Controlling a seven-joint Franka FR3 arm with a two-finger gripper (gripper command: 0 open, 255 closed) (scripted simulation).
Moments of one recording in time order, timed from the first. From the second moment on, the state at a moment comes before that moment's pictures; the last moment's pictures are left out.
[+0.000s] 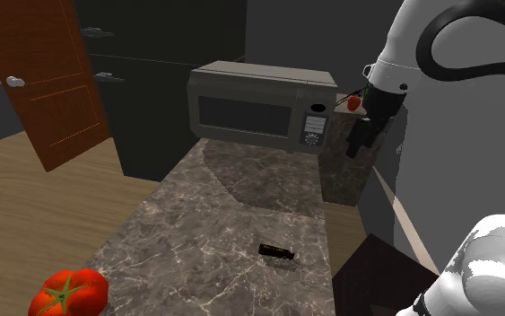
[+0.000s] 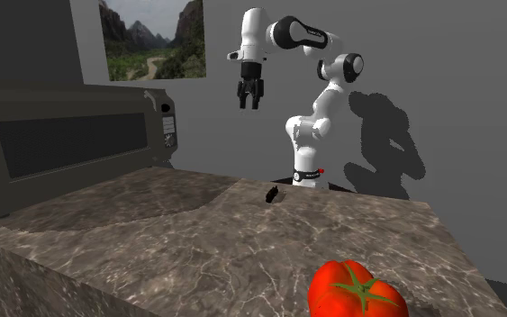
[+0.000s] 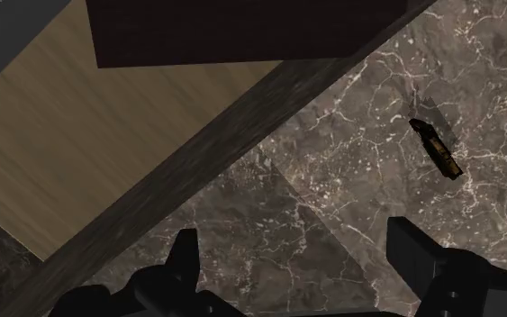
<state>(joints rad) 0.01 -0.82 0.00 -2.41 0.00 1.68 0.01</state>
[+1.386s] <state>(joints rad) 0.22 -0.37 0.23 -2.47 0.07 2.06 -0.02</state>
